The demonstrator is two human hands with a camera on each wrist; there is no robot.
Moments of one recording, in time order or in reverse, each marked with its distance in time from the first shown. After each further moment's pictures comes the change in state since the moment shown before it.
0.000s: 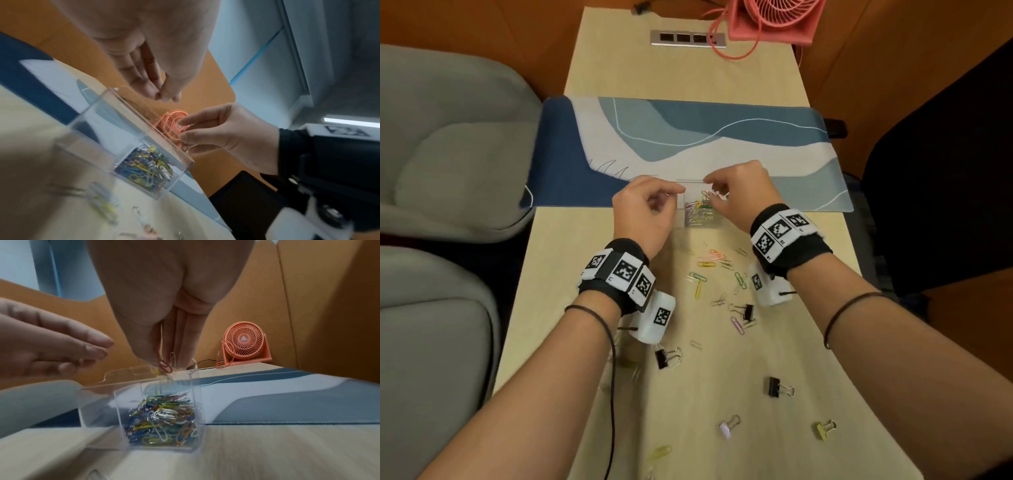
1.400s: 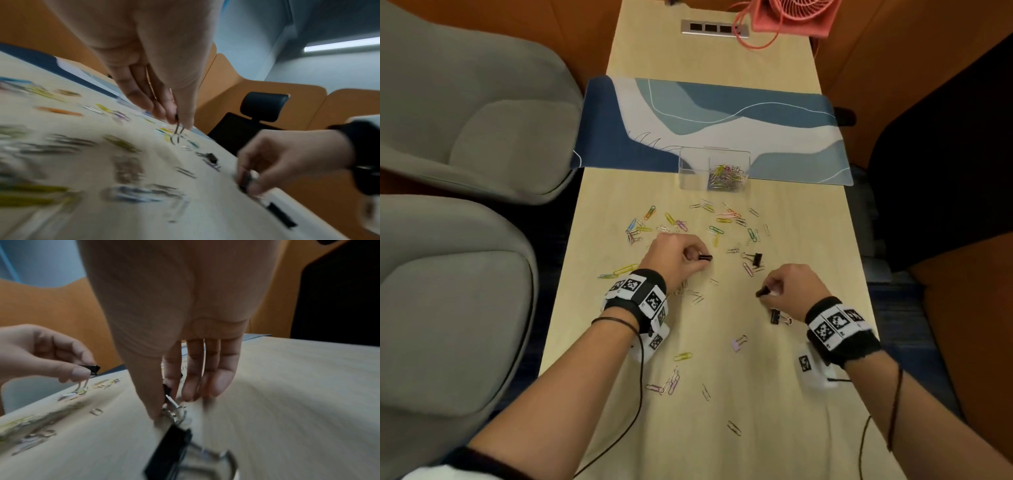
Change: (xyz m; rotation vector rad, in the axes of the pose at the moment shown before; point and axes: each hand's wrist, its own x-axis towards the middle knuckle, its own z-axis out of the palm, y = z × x) left_hand -0.136 0.005 -0.043 0.206 -0.515 -0.128; right_hand -0.222 0.010 0.009 -0.051 -0.453 0.357
